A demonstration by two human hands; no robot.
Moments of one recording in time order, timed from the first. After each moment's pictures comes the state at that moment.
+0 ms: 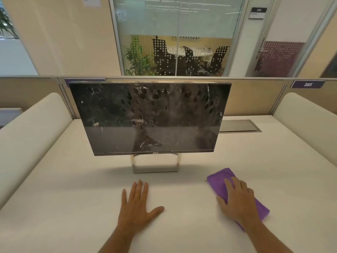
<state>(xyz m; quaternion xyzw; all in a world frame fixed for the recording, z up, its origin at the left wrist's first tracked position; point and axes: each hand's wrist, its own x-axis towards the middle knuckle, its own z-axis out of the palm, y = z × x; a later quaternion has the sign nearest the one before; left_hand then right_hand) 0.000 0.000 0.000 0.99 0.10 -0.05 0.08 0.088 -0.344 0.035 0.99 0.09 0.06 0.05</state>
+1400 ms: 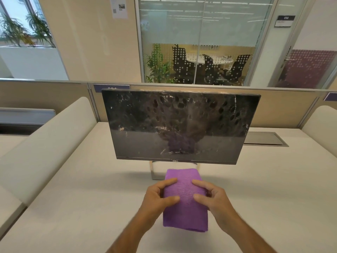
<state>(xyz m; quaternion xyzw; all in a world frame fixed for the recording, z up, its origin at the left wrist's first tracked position) -0.001 -0.005 0.093 0.68 0.10 0.03 0.72 0.060 -0.204 0.112 0.71 0.06 -0.21 -0.67</state>
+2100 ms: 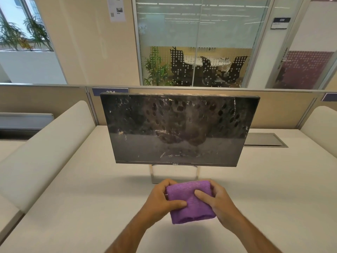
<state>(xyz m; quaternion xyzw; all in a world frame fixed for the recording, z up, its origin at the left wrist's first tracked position) 0.012 -0.005 0.107 0.76 0.06 -0.02 0.65 0.078 -0.210 0.108 0.70 0.09 -0.20 -0.68</state>
